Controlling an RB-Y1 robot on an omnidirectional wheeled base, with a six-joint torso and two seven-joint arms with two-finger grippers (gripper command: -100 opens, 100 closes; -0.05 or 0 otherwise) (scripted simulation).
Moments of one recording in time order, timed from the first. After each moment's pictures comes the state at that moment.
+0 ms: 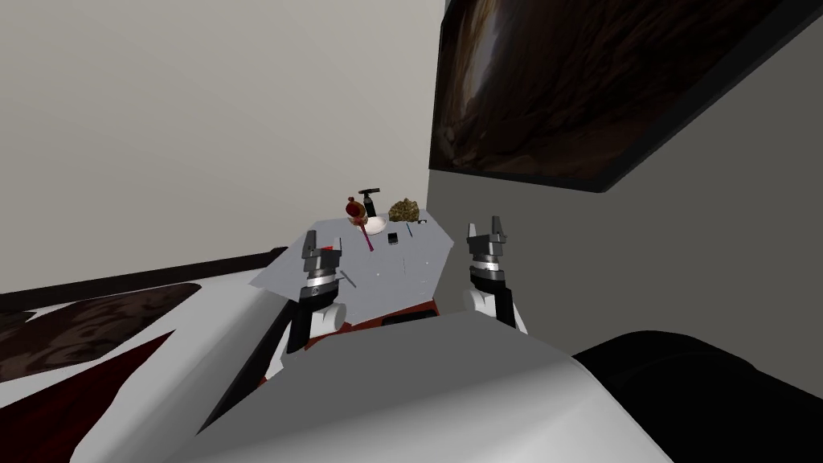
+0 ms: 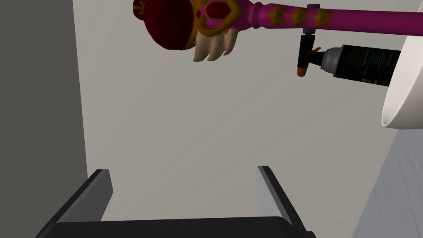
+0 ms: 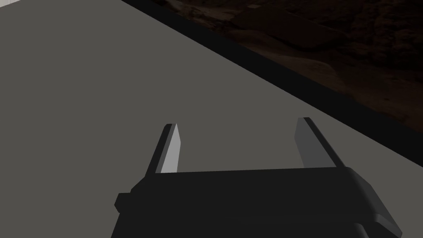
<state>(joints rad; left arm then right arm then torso) 0.41 0.11 0.01 -2.19 0.10 -0.41 0.12 0.52 0.04 -0.01 -2.34 -0.07 -0.45 -0.17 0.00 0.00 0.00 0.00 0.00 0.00</state>
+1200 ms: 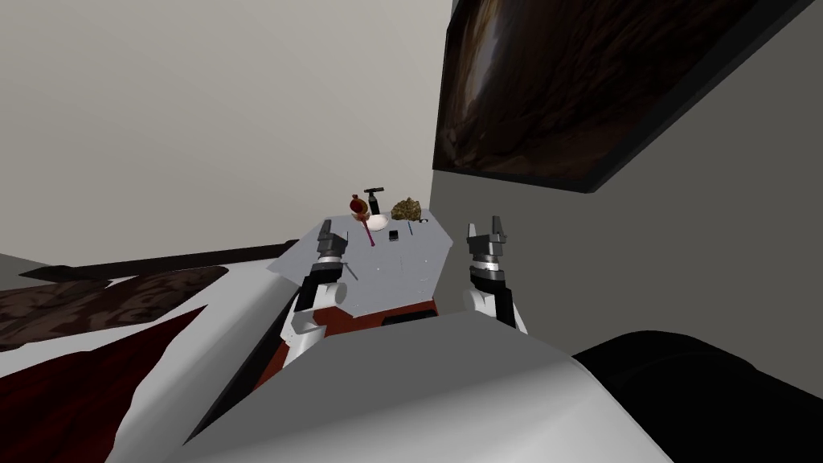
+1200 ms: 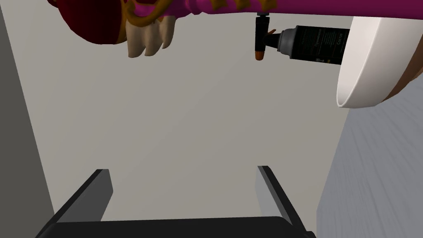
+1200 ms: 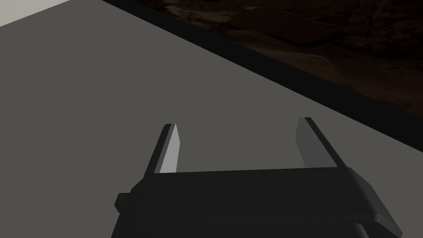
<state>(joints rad) 0.17 0.16 0.07 -2.08 0.20 -0.10 0.04 0.52 0.04 -0.01 -2.34 -0.07 -0.45 -0.17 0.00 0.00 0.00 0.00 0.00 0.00</state>
